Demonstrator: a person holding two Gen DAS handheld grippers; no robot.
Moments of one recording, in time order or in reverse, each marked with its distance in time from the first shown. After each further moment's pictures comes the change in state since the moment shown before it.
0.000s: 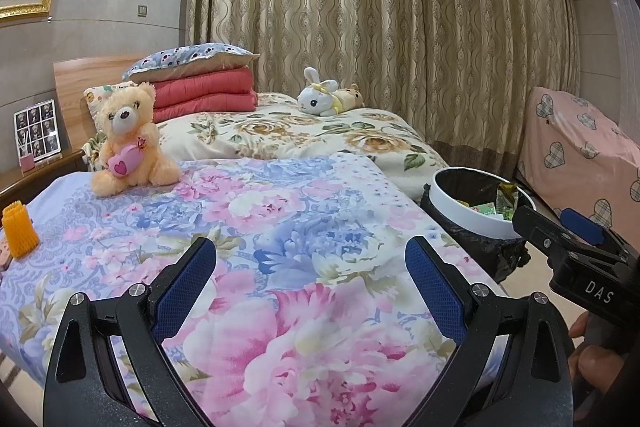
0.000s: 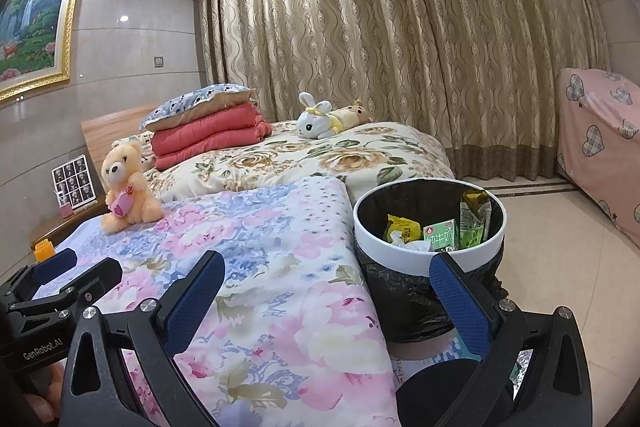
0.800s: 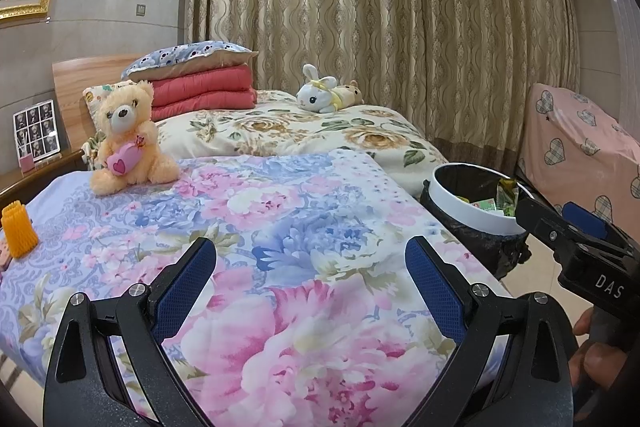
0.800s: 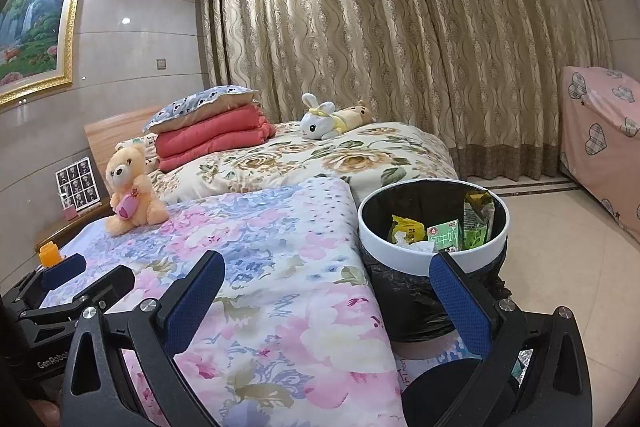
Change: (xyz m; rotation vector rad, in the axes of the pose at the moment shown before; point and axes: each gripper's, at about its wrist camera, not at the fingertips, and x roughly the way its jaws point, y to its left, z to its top) left arm 0.002 0.000 -0.001 0.004 0.010 0.000; right arm -0.003 0.006 0.000 0.009 0.003 0.015
